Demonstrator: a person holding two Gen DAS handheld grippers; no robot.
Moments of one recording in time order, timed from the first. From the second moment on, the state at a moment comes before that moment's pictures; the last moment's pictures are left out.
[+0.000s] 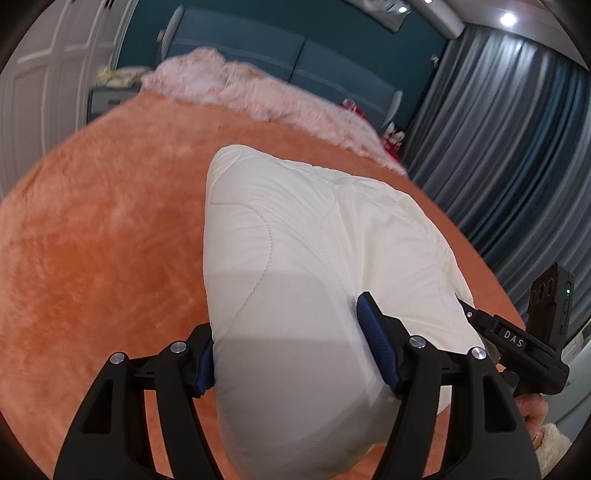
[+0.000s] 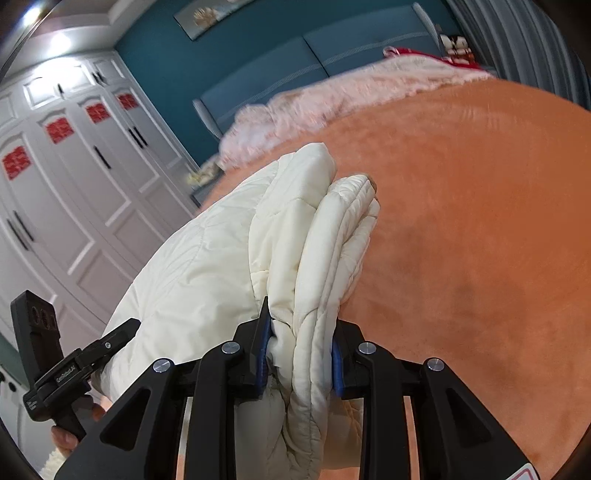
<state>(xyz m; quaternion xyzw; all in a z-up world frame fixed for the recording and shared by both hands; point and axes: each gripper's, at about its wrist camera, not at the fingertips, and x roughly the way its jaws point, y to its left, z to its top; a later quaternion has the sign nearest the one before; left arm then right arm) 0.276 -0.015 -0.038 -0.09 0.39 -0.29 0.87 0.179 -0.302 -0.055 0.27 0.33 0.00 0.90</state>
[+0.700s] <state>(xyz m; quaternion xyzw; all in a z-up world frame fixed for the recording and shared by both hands) 0.255 -0.025 -0.009 0.07 0.42 -0.13 0.90 0.156 -0.256 0.003 0.10 0.36 -0.09 0.92</state>
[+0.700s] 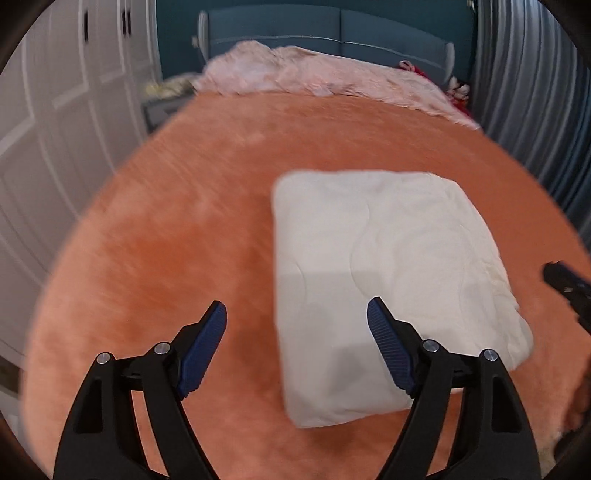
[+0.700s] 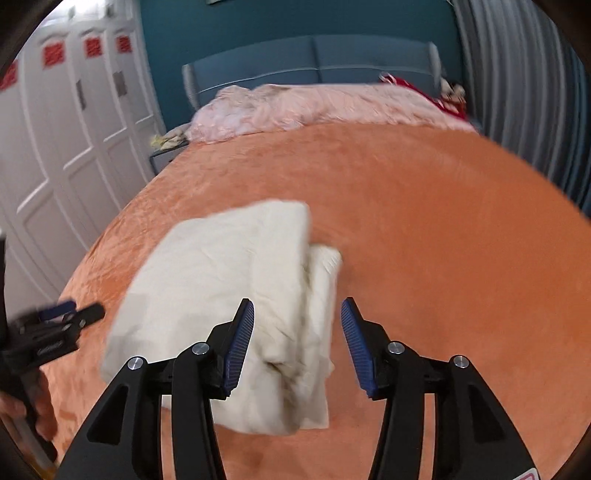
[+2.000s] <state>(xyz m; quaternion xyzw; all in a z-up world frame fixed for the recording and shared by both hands) 0.326 -0.100 -0.100 0.09 0.42 -0.05 0.90 0.256 -0.230 -0.114 0.06 0.39 -0.13 0.91</state>
